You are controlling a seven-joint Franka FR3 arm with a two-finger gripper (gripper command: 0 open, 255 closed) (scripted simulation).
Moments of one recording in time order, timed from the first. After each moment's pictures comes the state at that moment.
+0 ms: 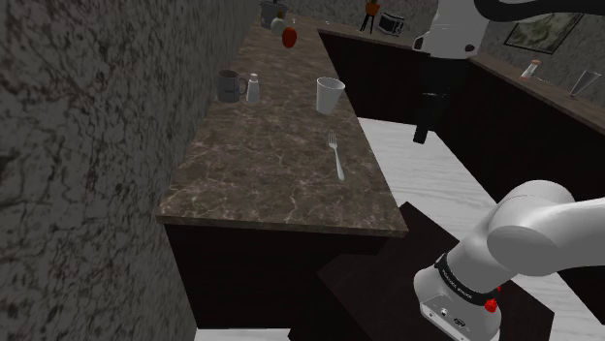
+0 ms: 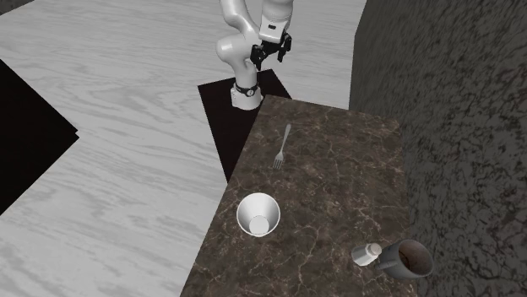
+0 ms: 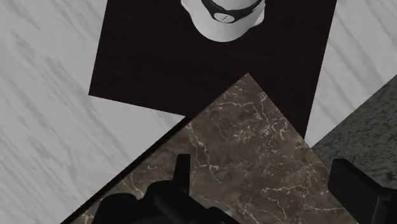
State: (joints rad) arm 0.01 -0.78 0.05 -2.44 0.04 1.43 -0.15
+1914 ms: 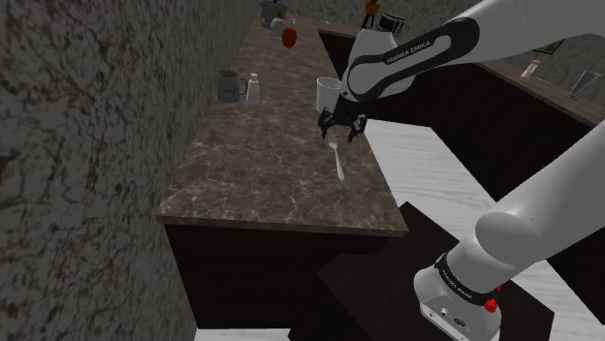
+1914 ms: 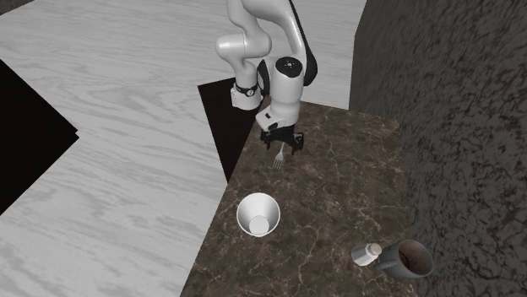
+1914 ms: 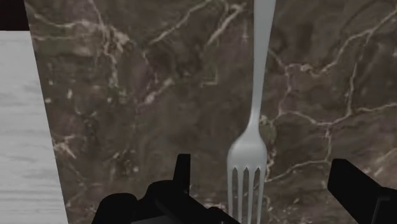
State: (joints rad) arm -0.24 -0.05 0.18 -2.35 -0.02 2.36 0.62
